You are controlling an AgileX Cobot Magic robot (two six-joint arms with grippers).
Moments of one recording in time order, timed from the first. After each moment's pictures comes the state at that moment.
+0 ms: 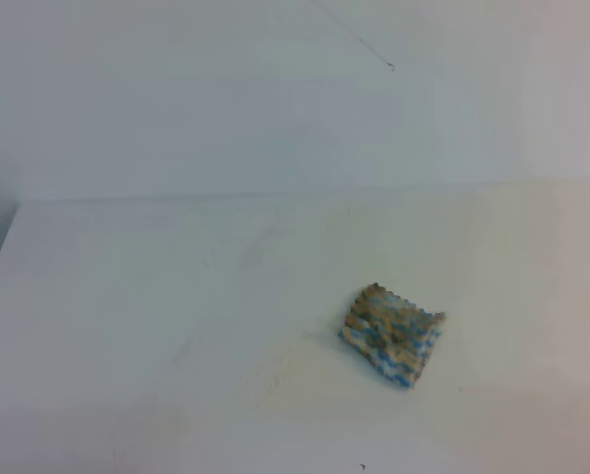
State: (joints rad) left arm 0.03 -0.03 0.04 -0.04 0.31 -0.17; right arm -0.01 -0.03 0.03 -0.16 0.31 0.15
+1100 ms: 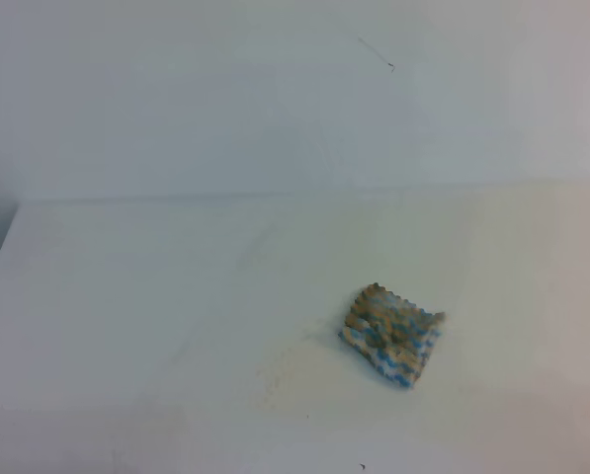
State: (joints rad) left arm 0.03 -0.03 0.04 -0.04 0.31 -0.17; right arm 0.01 -0.03 0.03 -0.16 0.31 0.16
